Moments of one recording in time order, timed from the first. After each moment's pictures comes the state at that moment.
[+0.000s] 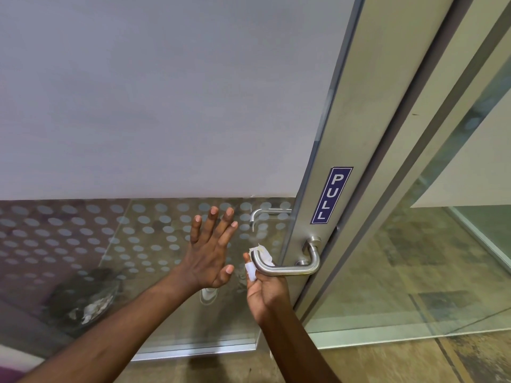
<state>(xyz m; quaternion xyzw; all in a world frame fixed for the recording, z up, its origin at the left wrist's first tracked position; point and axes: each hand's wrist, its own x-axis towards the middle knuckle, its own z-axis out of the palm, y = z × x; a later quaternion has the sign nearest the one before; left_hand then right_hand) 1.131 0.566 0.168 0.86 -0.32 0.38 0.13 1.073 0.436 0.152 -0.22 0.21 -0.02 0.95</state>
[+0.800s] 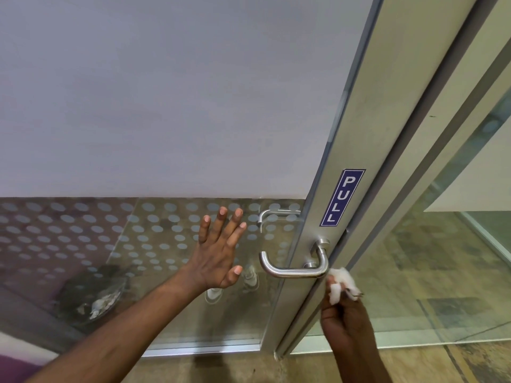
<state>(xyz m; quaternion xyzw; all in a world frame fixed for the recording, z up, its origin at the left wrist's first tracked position) 1.135 0.567 0.162 0.86 -0.33 0.38 0.12 1.022 0.330 0.171 -0.20 0.27 -0.13 0.93</state>
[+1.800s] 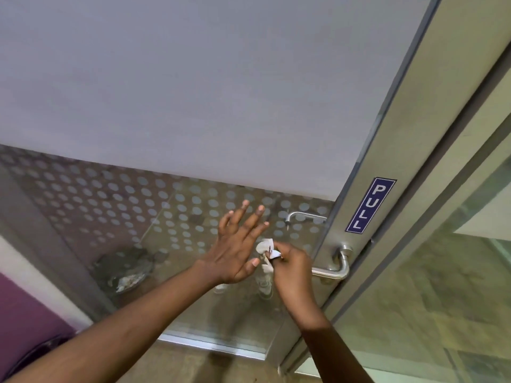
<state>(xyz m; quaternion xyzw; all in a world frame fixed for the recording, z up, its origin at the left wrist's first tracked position) 1.096 0.587 0.176 0.89 -0.32 0.28 0.14 1.058 0.431 0.198 -0.82 -0.07 -0.13 0.55</state>
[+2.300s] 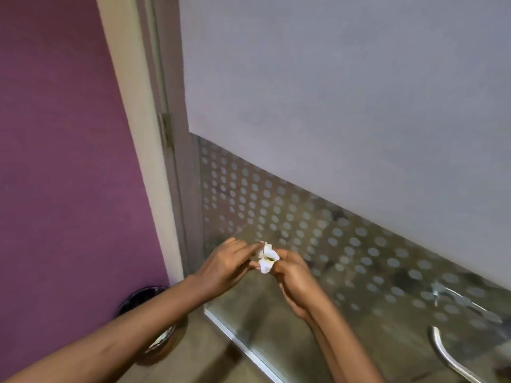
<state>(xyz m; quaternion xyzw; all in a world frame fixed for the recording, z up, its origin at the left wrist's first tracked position) 0.982 0.803 0.176 0.91 -0.16 0.34 0.19 1.039 0.640 0.222 -0.60 -0.24 0.33 0.68</state>
